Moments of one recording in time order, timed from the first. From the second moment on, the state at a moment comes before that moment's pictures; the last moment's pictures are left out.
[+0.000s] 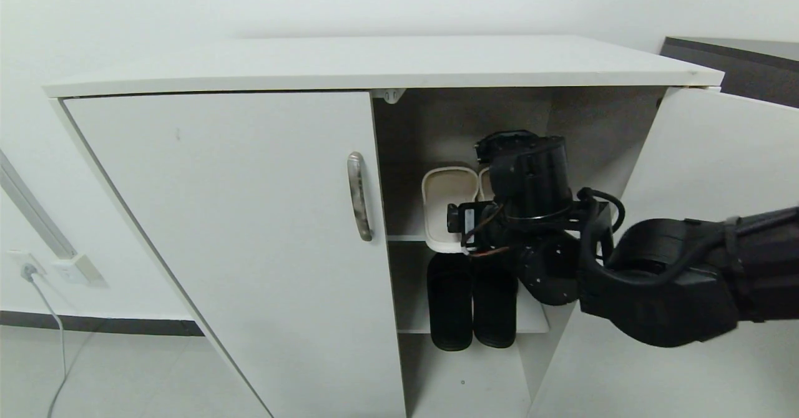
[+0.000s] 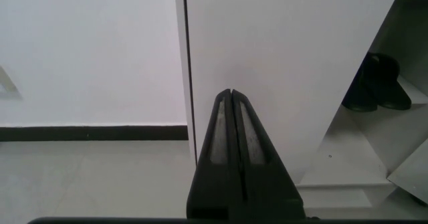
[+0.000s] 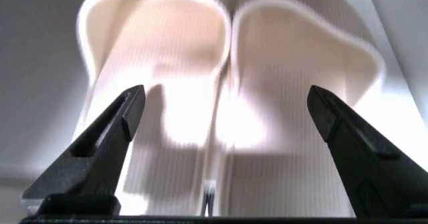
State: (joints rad) left arm 0.00 0.00 0.00 0.00 0.01 -0.01; right arm 0.86 1.88 -1.25 -0.36 -0.71 0.21
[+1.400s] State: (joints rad) left arm 0.00 0.00 0.00 0.00 0.01 0.00; right arm 0.98 1.63 -0.76 -0.64 -0.55 0.20
